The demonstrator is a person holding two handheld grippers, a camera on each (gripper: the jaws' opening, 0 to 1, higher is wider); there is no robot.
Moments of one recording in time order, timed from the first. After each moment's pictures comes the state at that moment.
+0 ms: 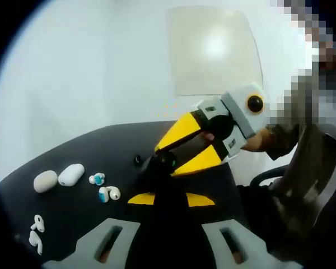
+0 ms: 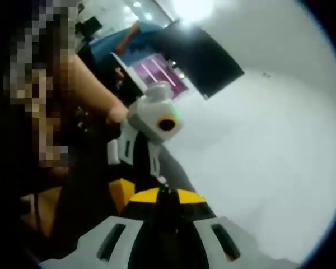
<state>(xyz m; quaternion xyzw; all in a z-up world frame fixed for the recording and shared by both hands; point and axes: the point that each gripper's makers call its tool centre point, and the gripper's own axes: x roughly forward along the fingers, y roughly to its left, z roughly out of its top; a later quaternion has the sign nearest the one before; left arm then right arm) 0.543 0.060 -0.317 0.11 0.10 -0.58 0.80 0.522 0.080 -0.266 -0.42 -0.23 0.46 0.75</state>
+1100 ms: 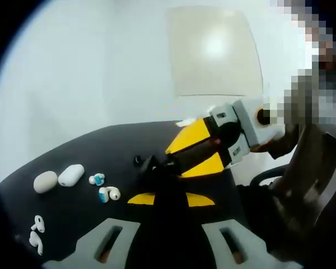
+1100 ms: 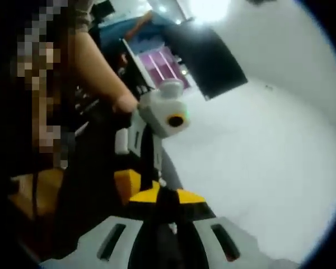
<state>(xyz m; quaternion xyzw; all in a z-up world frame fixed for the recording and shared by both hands) 0.543 0.059 -0.317 0.11 0.10 -0.58 0.80 0.518 0.076 -0.274 -0.47 -0.24 0.42 0.74</state>
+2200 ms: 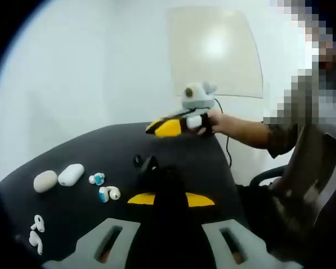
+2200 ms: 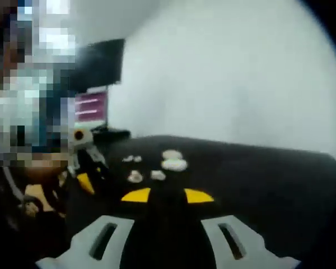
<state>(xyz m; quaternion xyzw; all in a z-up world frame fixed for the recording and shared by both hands) 0.546 0.059 -0.318 0.11 0.10 -0.58 0.80 0.598 -0.041 -0.287 -0.02 0.08 0.47 0.88</state>
